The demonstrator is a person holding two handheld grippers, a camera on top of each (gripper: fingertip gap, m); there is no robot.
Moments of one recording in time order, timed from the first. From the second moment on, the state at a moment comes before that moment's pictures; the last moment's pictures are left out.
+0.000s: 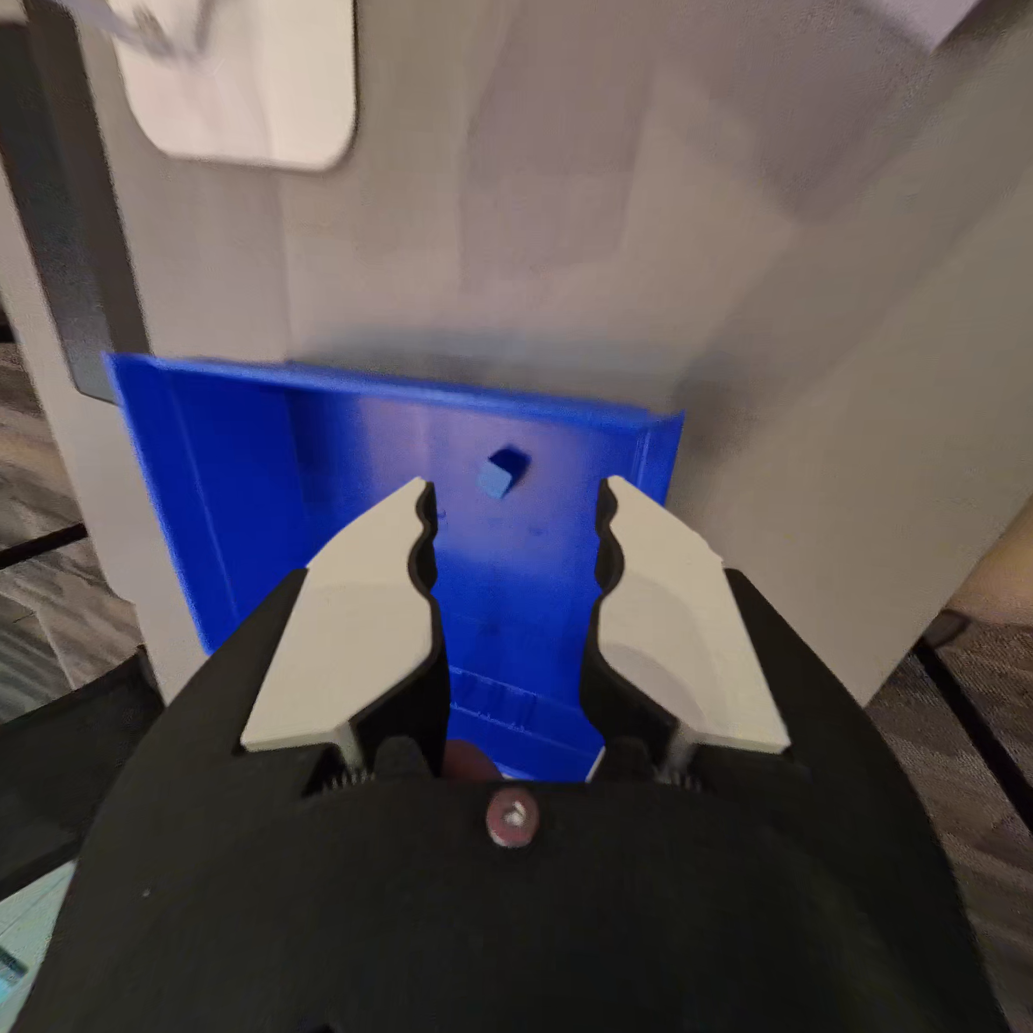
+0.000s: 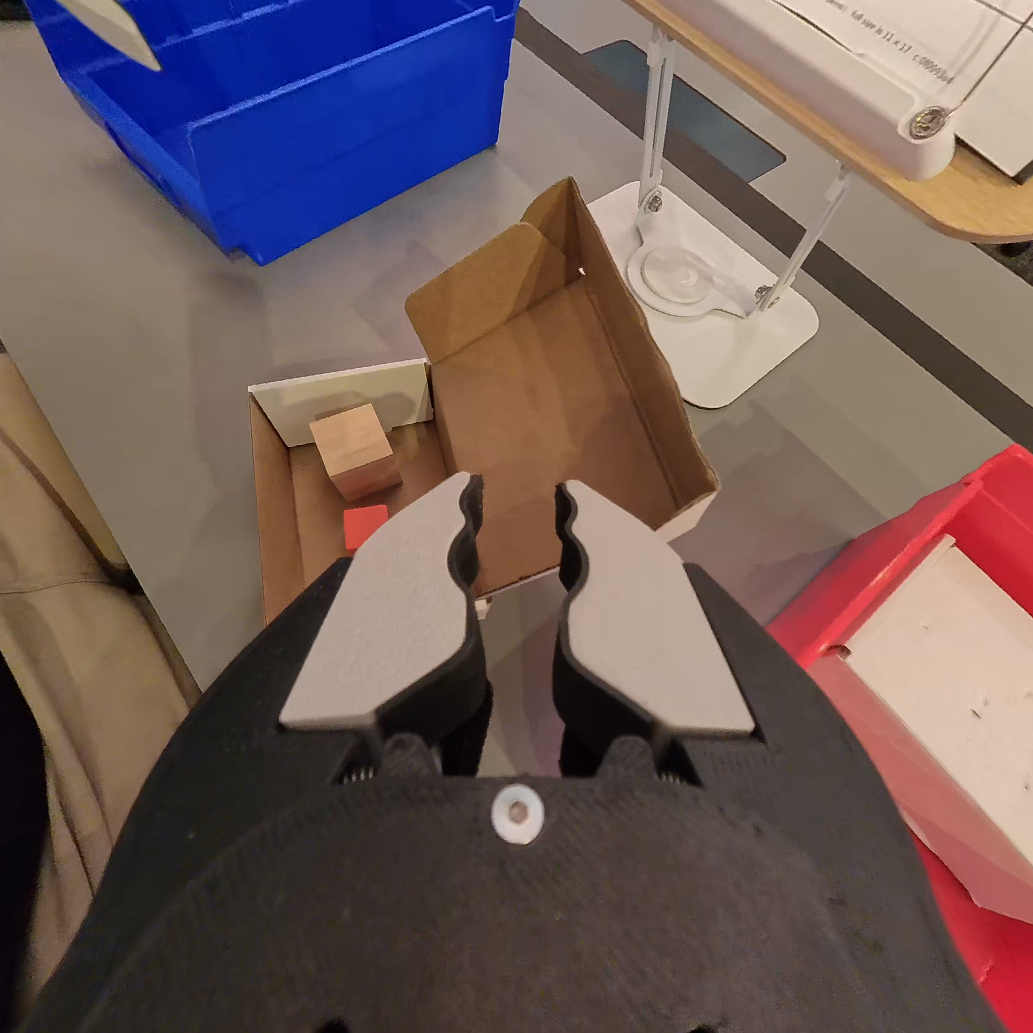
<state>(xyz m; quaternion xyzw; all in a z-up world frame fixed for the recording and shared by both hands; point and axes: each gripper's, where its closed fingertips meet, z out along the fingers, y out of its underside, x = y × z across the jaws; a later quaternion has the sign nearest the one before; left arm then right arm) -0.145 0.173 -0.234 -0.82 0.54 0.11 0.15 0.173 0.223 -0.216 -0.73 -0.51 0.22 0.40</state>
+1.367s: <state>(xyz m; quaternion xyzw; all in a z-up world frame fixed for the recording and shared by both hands) 0.139 0.160 -0.284 -0.67 0.71 -0.05 0.21 0.182 0.227 -0.216 -0.75 -0.49 0.21 0.39</state>
